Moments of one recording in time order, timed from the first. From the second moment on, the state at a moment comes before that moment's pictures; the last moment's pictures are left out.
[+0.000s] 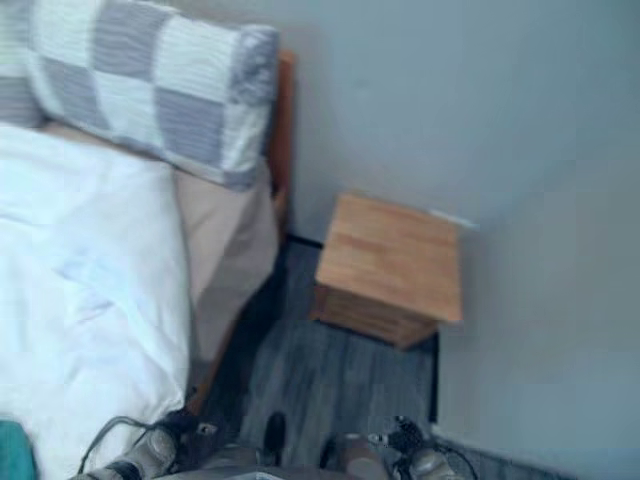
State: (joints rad) left arm -0.15 0.25 -0.45 1.25 0.22 -0.09 0.15; right arm -0.07 -0.24 0.40 1.22 0.00 -0.06 -0.13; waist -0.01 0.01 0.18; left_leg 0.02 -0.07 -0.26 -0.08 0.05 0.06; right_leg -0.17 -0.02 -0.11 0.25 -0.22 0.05
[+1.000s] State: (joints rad) left arm 0.14 0.35 -0.29 1.09 0.22 -0.11 0.13; right arm -0.29 -0.79 0.15 0.24 -0.09 -0.12 -0.26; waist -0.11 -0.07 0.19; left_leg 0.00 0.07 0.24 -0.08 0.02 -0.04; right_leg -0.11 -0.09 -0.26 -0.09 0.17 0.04
